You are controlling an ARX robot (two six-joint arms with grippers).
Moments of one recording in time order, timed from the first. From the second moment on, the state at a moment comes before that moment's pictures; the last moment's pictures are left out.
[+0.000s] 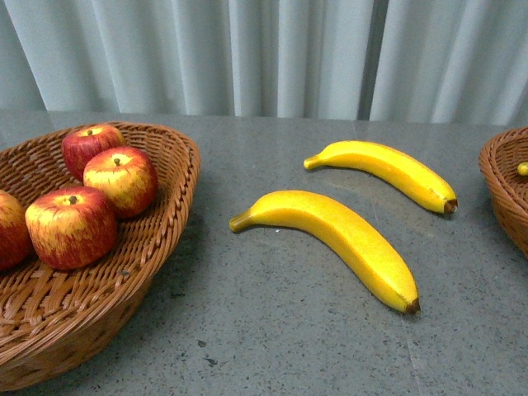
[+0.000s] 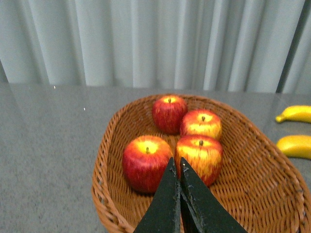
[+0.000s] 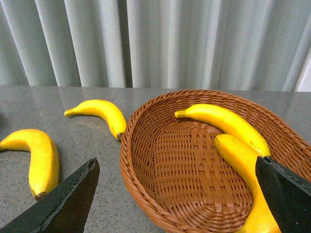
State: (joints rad) left arm 0.00 0.01 0.02 0.00 0.00 0.00; right arm 0.00 0.00 0.01 0.00 0.00 0.00
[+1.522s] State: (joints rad) left arm 0.00 0.01 0.01 0.00 0.00 0.00; right arm 0.00 0.00 0.01 0.00 0.00 0.00
